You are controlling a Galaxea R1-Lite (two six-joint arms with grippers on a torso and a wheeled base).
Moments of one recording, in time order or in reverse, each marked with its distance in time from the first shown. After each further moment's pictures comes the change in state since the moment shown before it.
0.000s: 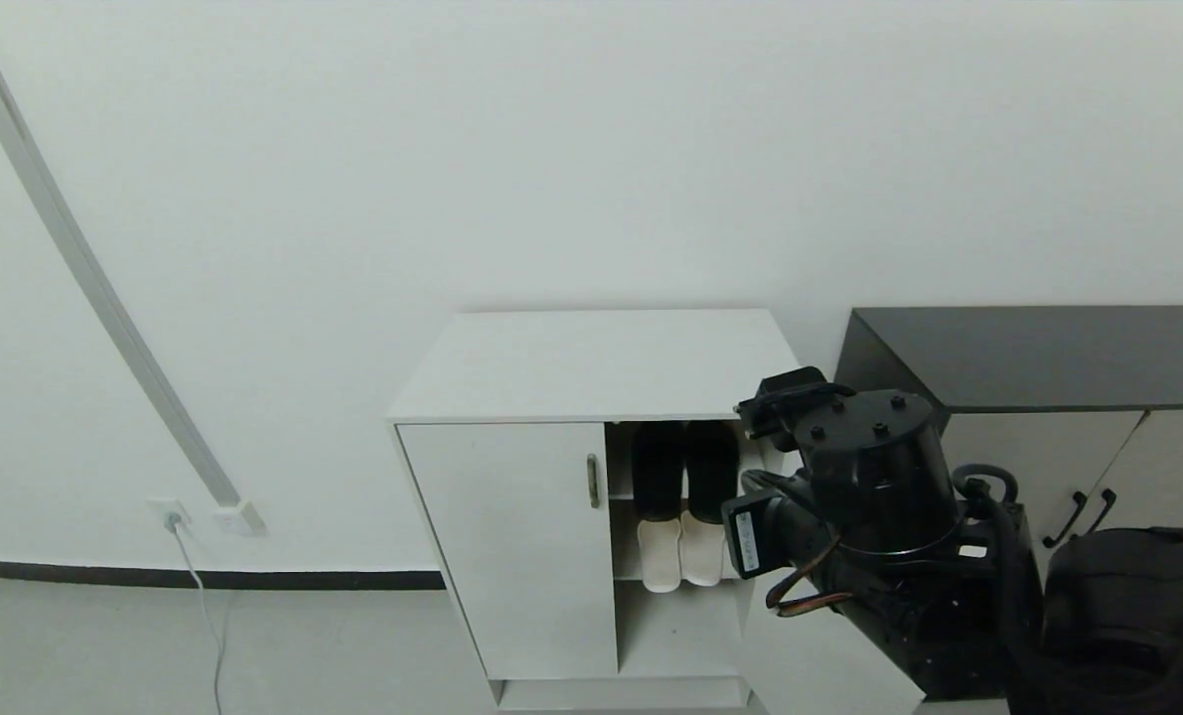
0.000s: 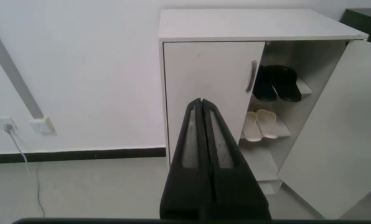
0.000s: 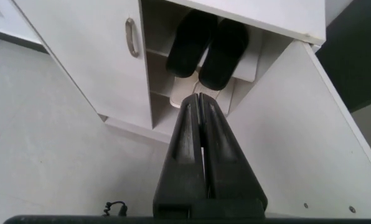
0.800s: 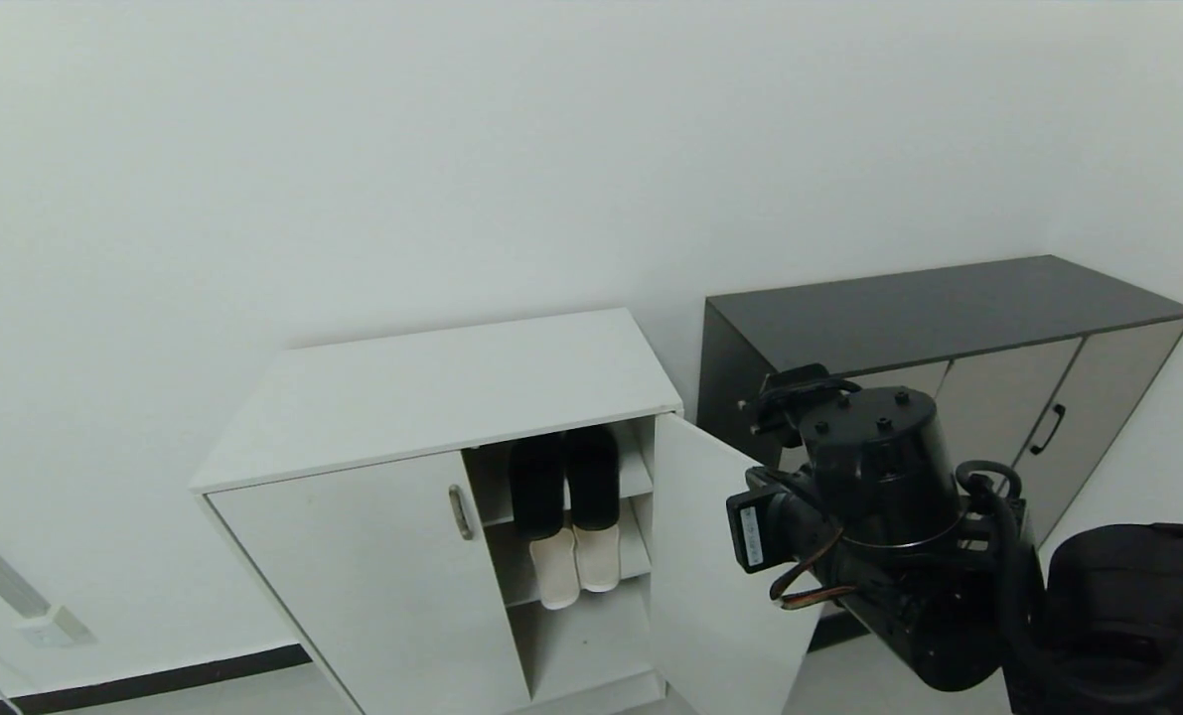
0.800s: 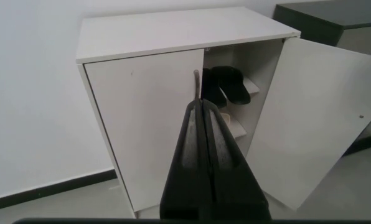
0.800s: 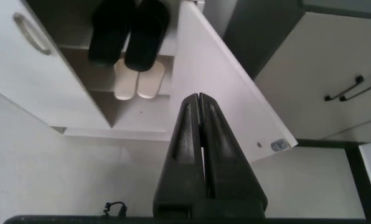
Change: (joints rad) left arm 0.001 0.000 0.000 0.000 0.001 0.000; right arm -0.026 0.001 0.001 -0.002 0.004 0.000
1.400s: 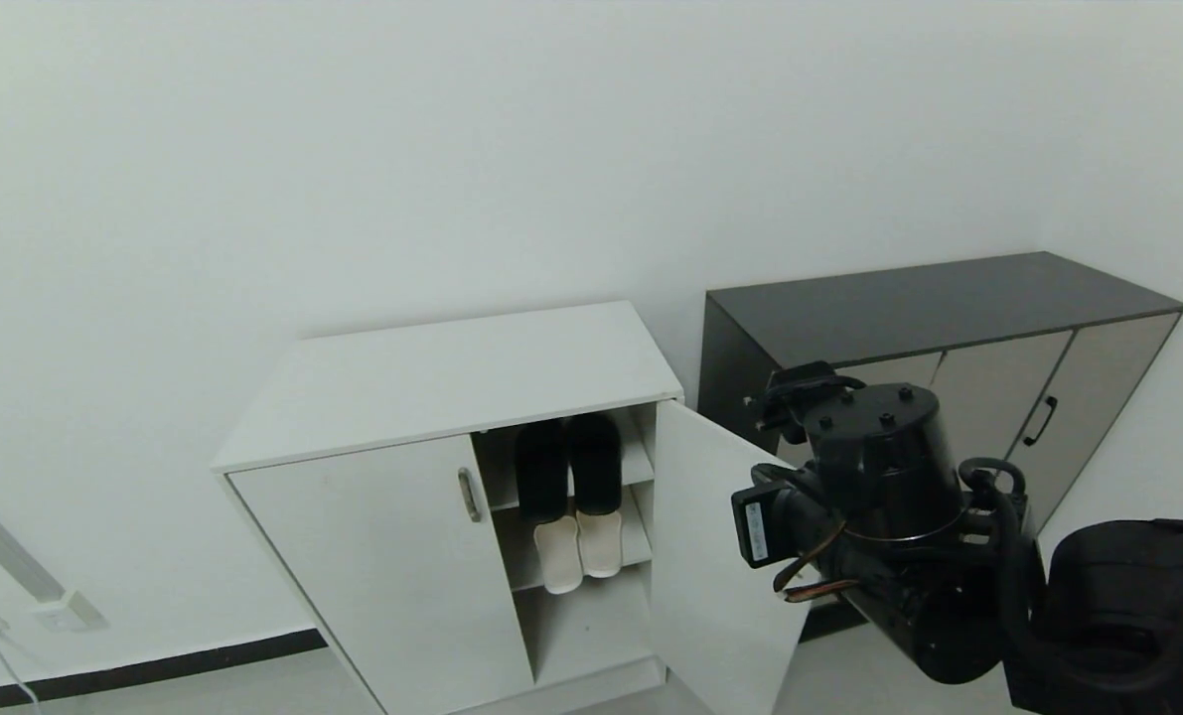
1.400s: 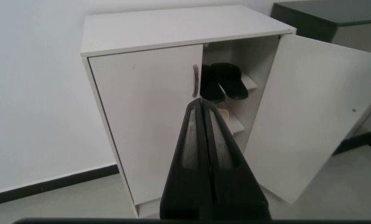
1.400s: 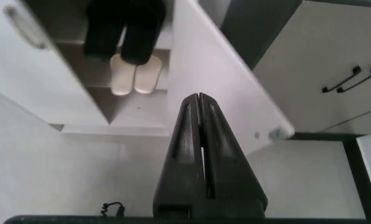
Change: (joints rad) left arm -0.001 0.000 0.000 0.000 -0.001 0.000; right arm -0.008 0.001 0.000 0.000 0.000 0.000
